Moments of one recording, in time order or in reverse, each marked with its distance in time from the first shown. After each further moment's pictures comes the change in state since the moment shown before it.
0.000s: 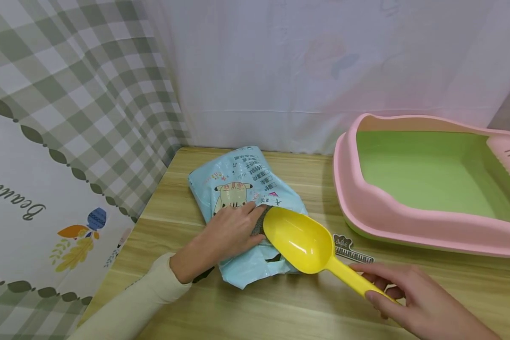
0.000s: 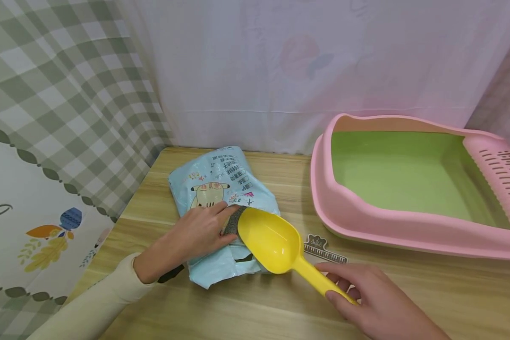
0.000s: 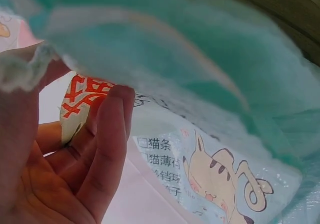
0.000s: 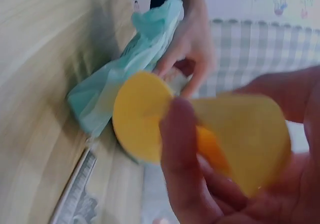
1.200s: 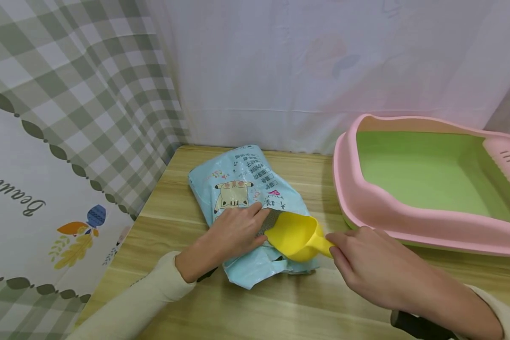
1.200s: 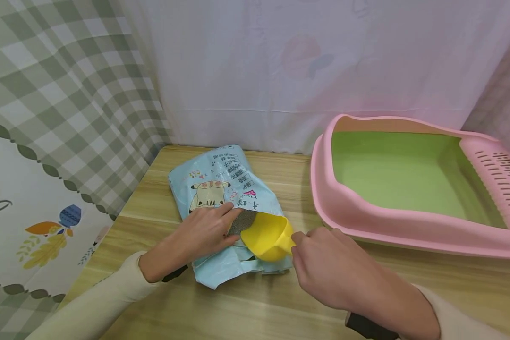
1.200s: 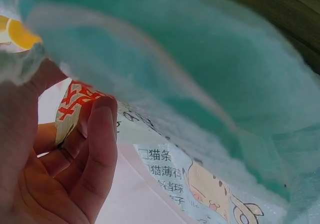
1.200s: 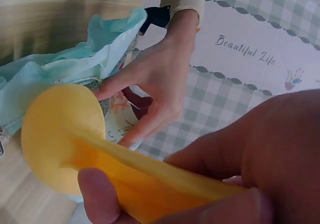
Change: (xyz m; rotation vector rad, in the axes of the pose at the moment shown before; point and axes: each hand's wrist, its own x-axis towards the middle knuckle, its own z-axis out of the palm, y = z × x) left_hand 0.001 0.006 0.002 0.033 -0.002 0.045; right_hand 0.085 -0.082 -0.006 -0.504 -0.016 0.039
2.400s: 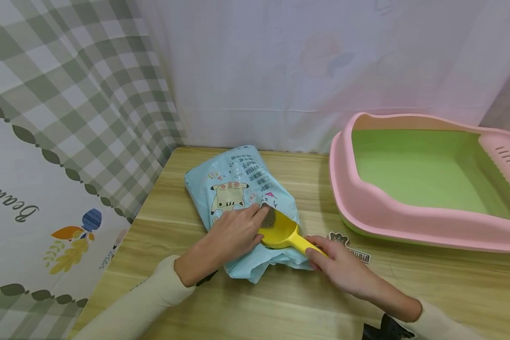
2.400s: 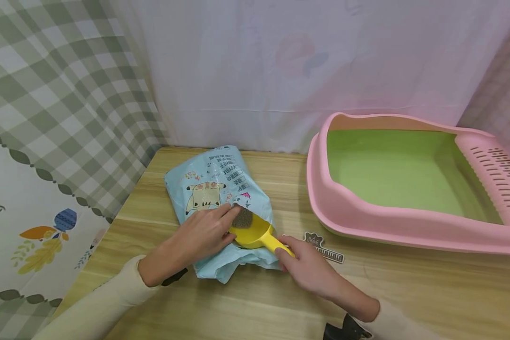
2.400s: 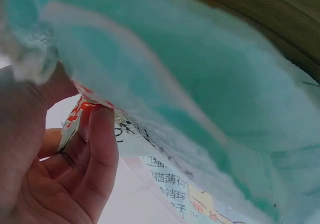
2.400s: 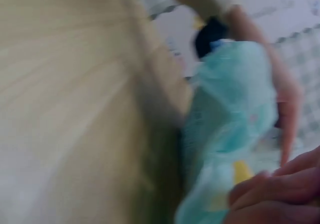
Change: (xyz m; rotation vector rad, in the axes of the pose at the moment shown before) left_hand 0.002 0.005 0.005 -0.034 0.017 -0.024; right_hand 0.008 0.032 0.090 0.903 -0.116 0.360
